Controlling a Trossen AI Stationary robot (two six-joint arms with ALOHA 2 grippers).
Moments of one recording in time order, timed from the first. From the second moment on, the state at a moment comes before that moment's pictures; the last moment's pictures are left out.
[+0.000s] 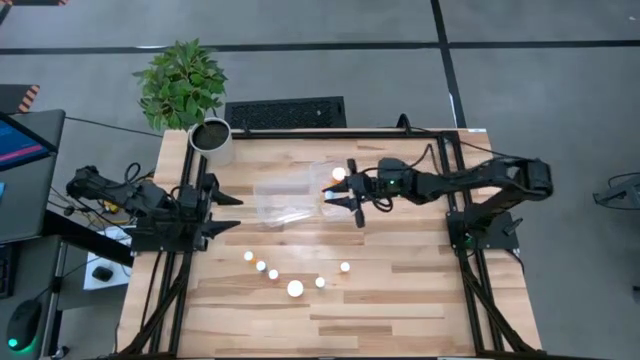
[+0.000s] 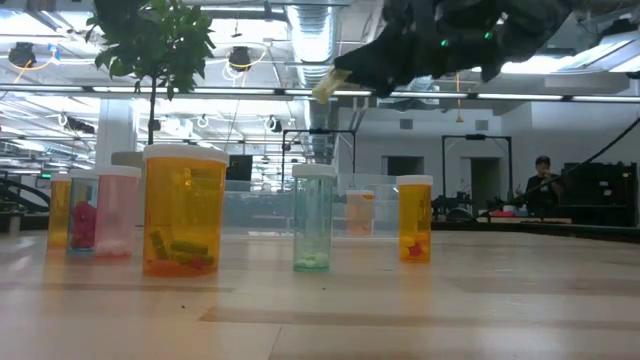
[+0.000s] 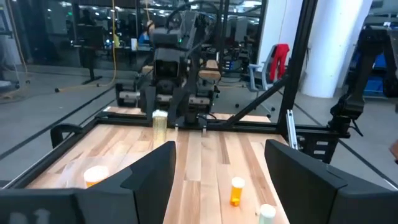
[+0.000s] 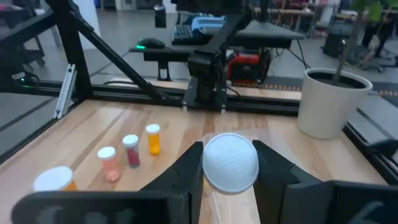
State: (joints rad) left arm -0.38 0.36 0.46 -0.10 -0.37 -0.09; right arm -0.18 1.48 0.74 0.62 -0.26 -0.08
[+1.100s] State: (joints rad) left arm -0.38 0.36 0.44 -0.10 -0.40 -0.07; right arm -0.21 1.81 1.11 0.31 -0.22 -0.06
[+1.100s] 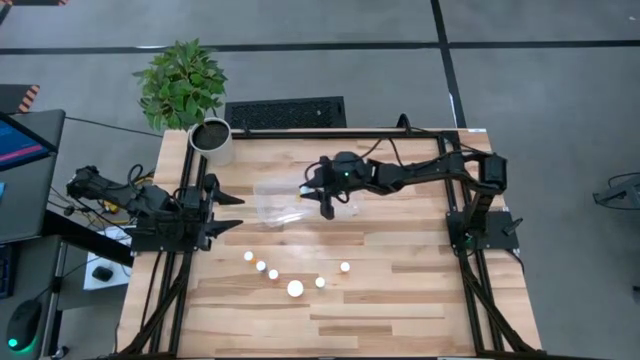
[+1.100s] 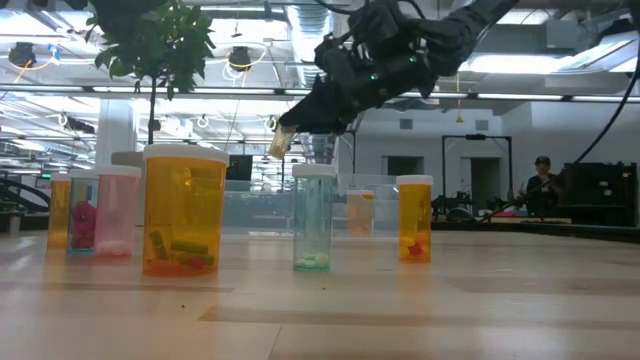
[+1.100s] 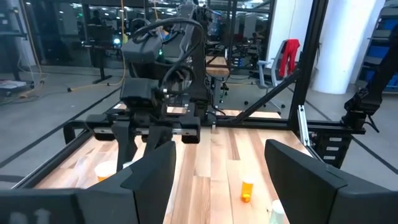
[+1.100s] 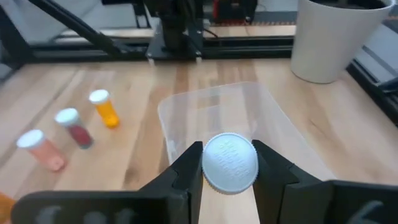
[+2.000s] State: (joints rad) left arm -0.38 0.36 0.44 -0.10 -0.41 -0.07; right arm -0.21 1.92 1.16 0.31 -0.09 -0.04
